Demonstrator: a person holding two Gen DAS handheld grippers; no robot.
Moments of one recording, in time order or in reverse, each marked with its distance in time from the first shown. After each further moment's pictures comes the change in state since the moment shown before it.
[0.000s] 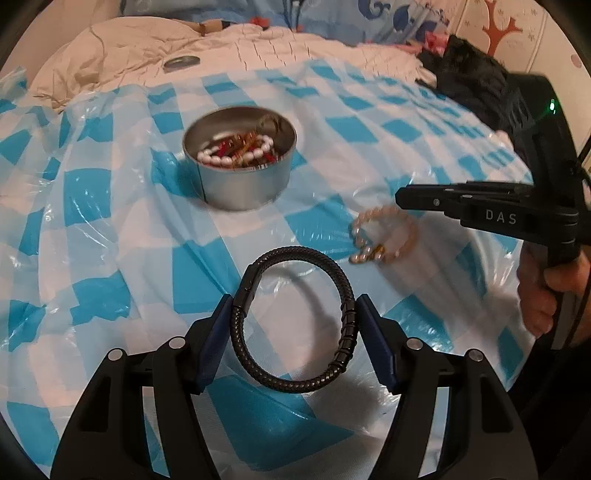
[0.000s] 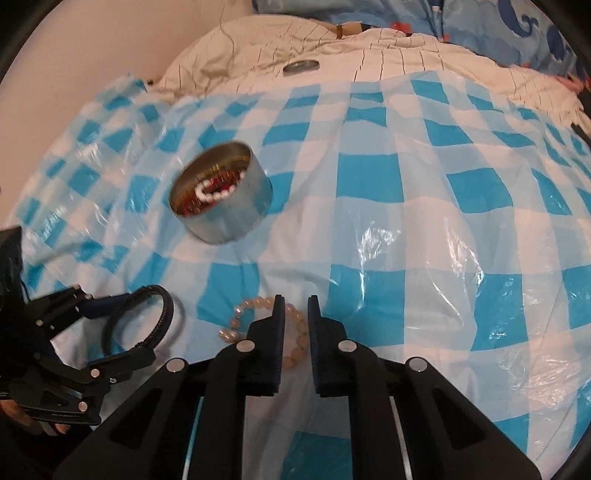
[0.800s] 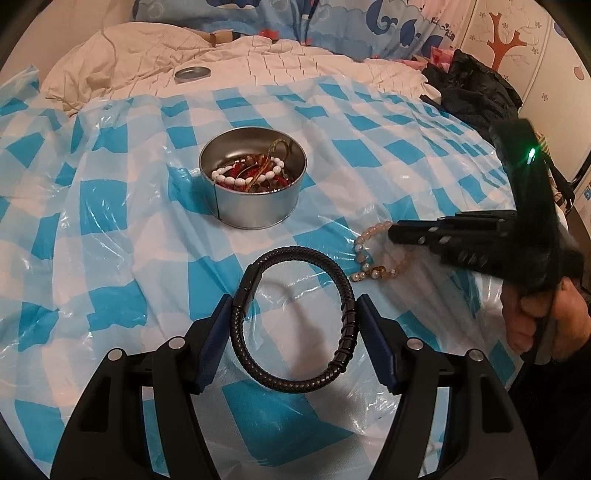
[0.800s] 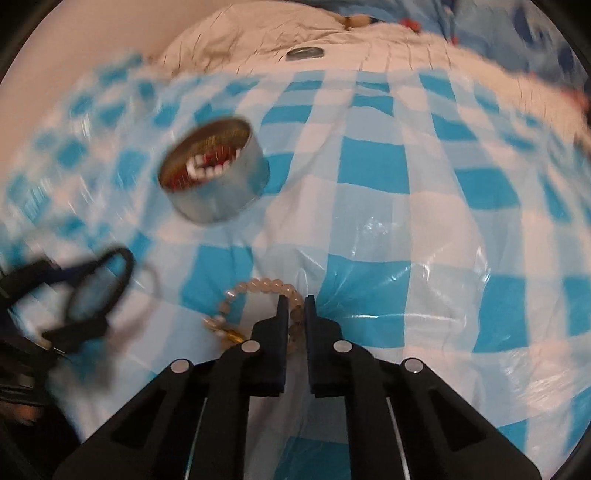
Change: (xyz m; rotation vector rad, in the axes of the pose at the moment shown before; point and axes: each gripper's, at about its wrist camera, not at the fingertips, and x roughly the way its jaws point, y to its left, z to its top) left arm -0.012 0.004 0.007 -0.028 -0.039 0.010; right arm 0.010 -0.006 -0.004 0.023 0.039 0.032
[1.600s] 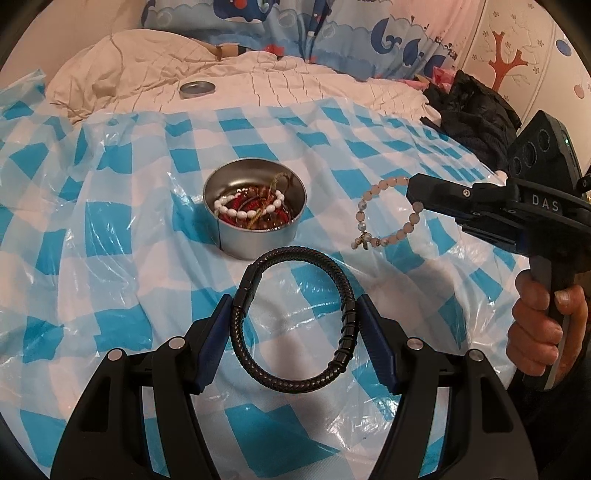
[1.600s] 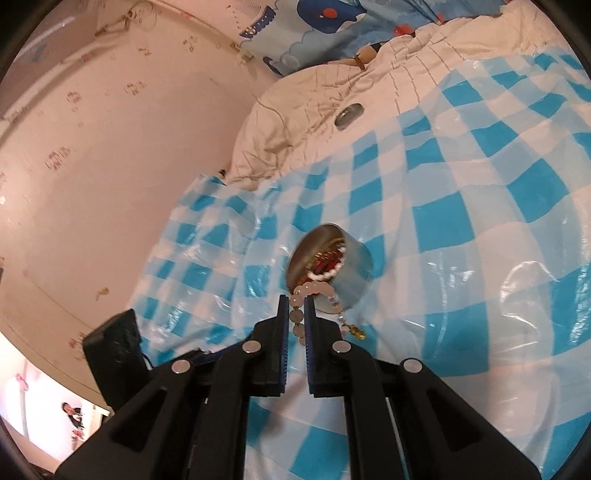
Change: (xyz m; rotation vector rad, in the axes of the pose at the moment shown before) left arm -0.011 0.003 0.020 -0.039 -0.060 -0.017; right arm -0.043 -0.006 0.029 0.236 -0.215 0.474
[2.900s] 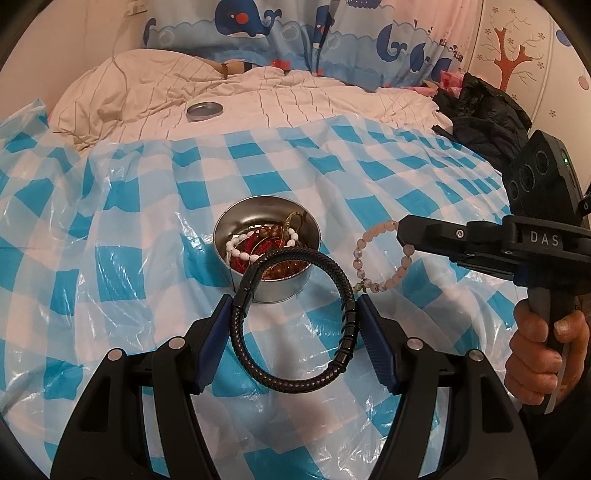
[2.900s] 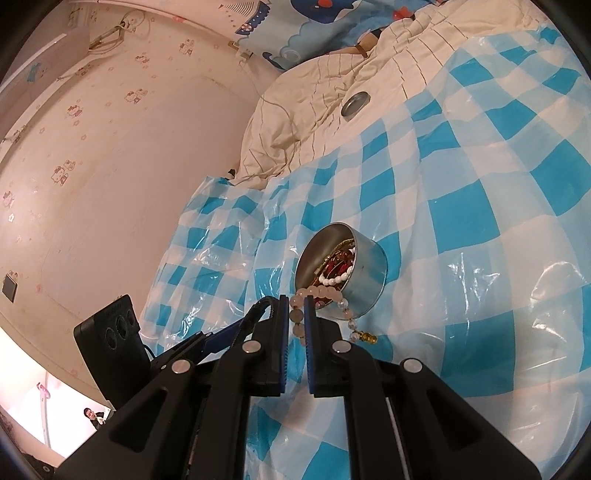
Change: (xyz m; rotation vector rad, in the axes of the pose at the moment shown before) left arm 0.005 -0.005 0.030 0.036 -0.043 0.069; right arm 0.019 -0.011 0.002 0.045 0.027 0.056
